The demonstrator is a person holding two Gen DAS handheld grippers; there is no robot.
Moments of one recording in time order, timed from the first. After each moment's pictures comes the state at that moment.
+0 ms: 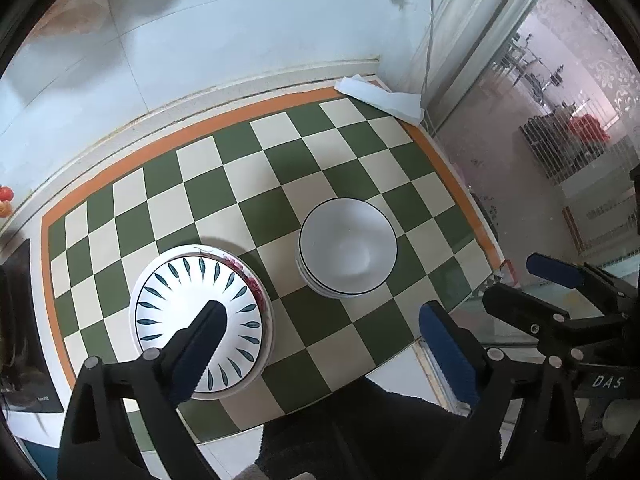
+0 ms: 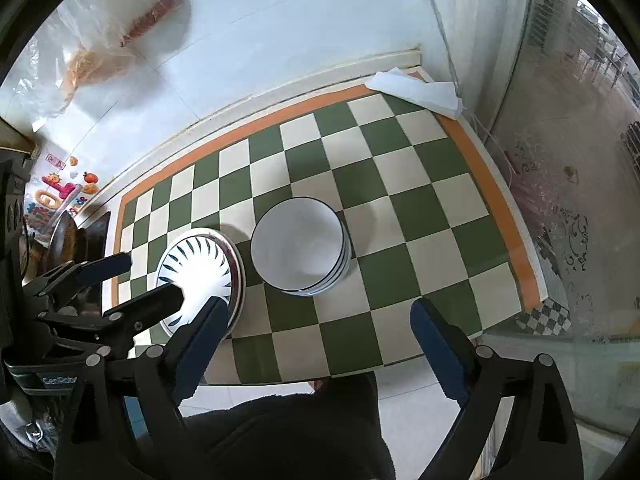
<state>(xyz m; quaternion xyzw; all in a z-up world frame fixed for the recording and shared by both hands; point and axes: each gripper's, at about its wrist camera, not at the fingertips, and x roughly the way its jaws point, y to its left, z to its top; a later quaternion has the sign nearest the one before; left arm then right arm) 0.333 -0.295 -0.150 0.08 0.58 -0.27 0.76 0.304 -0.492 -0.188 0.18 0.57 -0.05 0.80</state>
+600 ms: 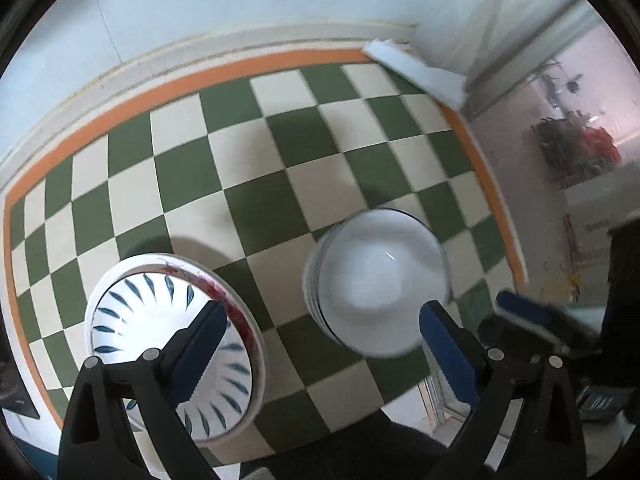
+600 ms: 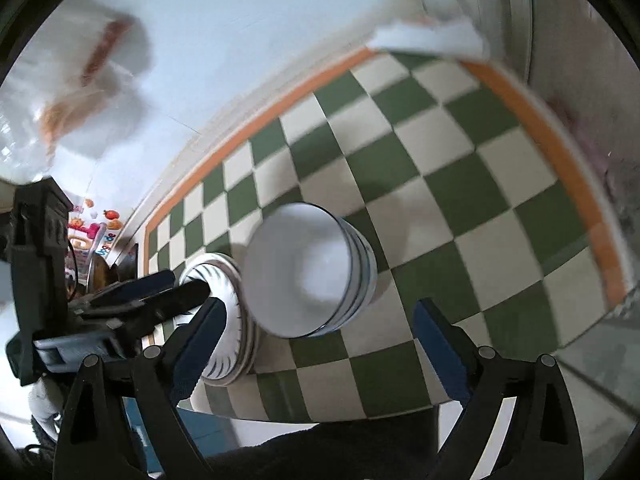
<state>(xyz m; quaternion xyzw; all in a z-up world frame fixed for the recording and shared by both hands) 0.406 -0.322 -0.247 0.06 0.65 -0.24 0.72 0.351 -0.533 -0.317 0.34 0.57 0.02 0.75</state>
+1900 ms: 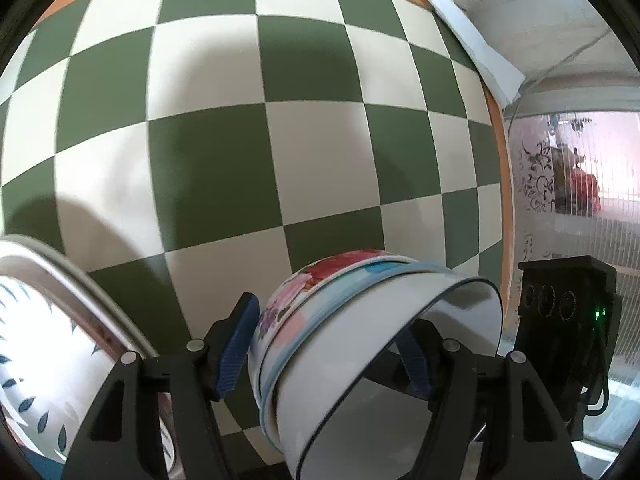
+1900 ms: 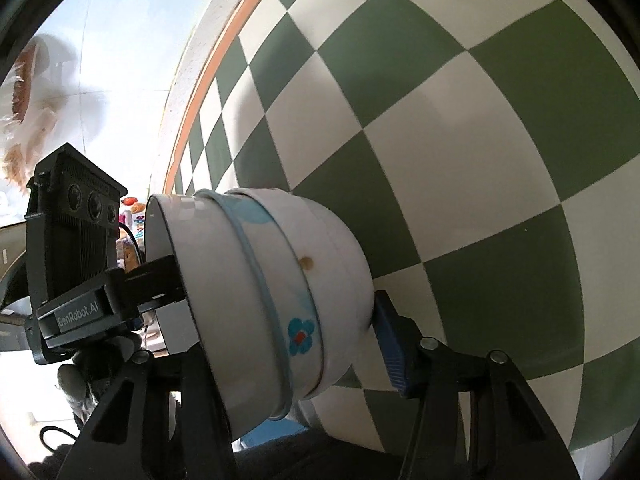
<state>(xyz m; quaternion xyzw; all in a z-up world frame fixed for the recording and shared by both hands) 0.444 -0.343 -0.348 -0.06 0.75 -0.23 0.62 0.400 -0.530 -0.448 0.44 0.63 0.12 0.63</state>
